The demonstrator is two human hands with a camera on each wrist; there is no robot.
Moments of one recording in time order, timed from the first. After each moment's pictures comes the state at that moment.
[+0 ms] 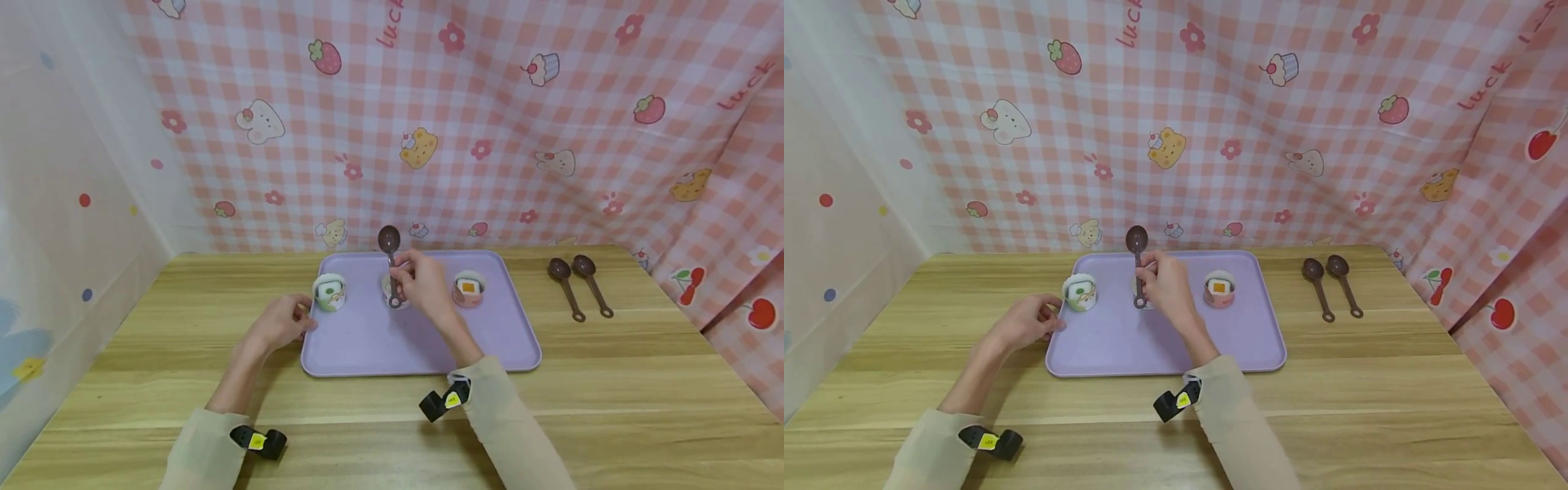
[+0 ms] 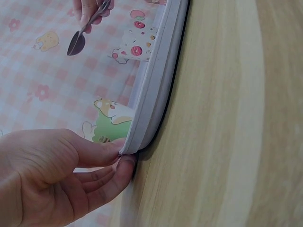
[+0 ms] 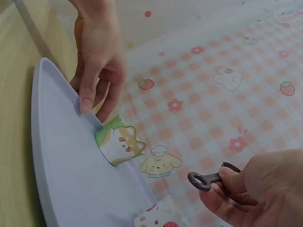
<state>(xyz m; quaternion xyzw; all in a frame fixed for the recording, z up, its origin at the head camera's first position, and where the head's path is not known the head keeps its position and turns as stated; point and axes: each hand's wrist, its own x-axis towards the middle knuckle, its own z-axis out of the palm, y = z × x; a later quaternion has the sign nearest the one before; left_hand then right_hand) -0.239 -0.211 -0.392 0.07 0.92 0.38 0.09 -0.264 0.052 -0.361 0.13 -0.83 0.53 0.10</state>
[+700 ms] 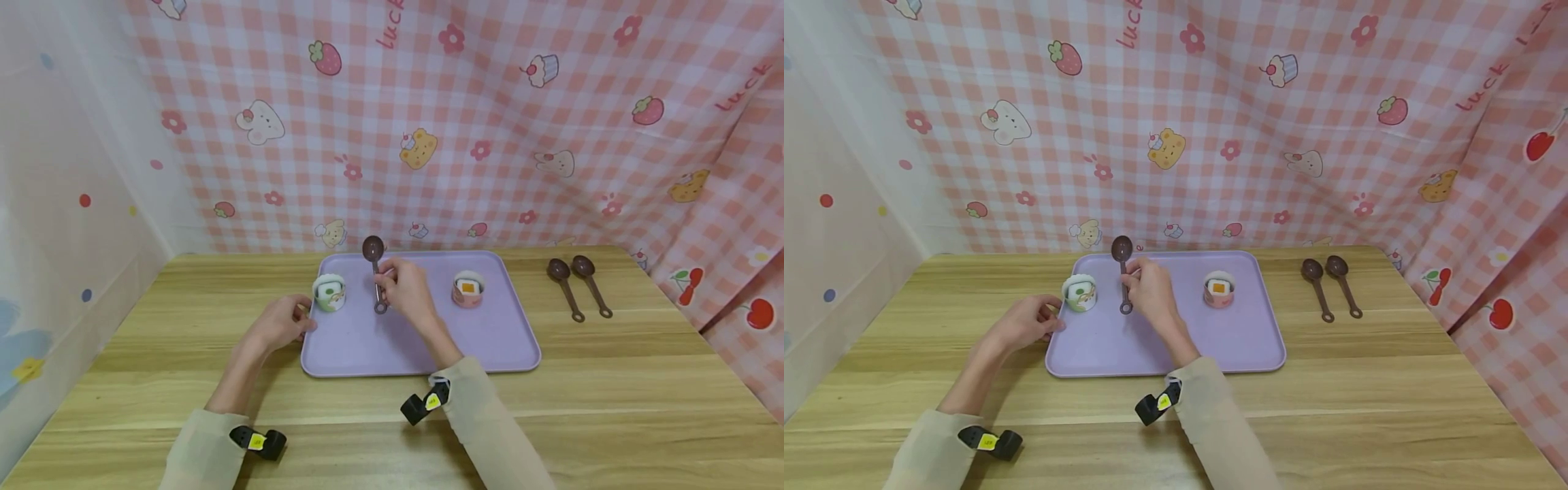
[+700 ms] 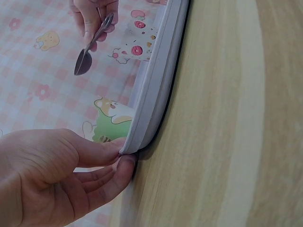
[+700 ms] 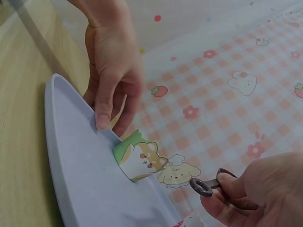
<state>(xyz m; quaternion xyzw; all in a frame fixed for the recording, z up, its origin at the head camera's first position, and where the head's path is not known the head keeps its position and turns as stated) -0.238 -0.211 -0.392 0.06 0.92 0.38 0.09 -0.266 0.028 -0.371 0.12 -0.84 0.52 0.09</state>
